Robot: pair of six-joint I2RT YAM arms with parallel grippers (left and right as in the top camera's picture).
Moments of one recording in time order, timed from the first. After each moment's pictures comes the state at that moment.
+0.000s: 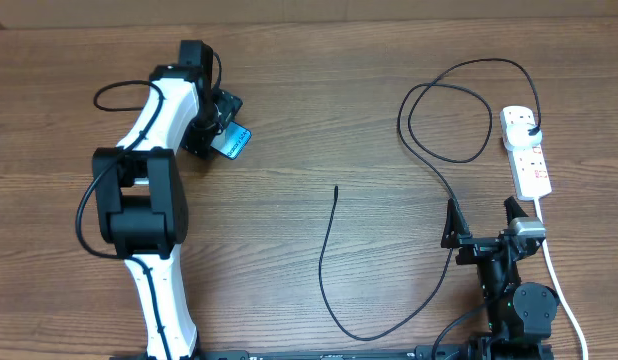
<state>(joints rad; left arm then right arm) -0.04 2.26 1.78 -0.90 0.03 -1.10 -0.06 0.01 0.02 -0.03 -0.11 0.13</state>
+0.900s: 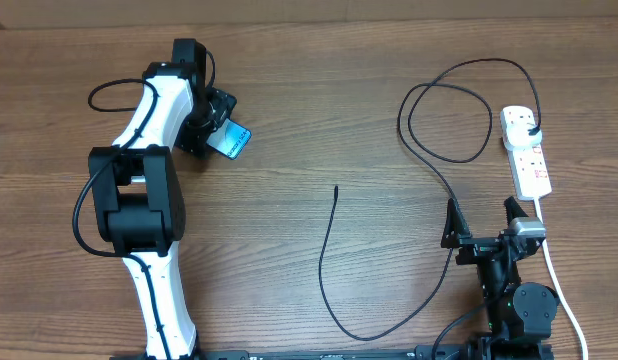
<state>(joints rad) -0.02 2.29 1.82 -0.93 0.04 -1.11 -0.06 0.01 0.02 -0.03 -0.11 0.13</state>
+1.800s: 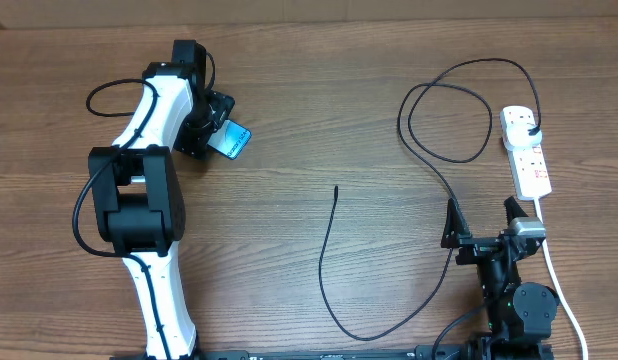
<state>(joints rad) -0.02 2.29 1.82 -0.97 0.03 -1.18 -0.06 0.01 0.02 -0.03 -0.11 0.13</state>
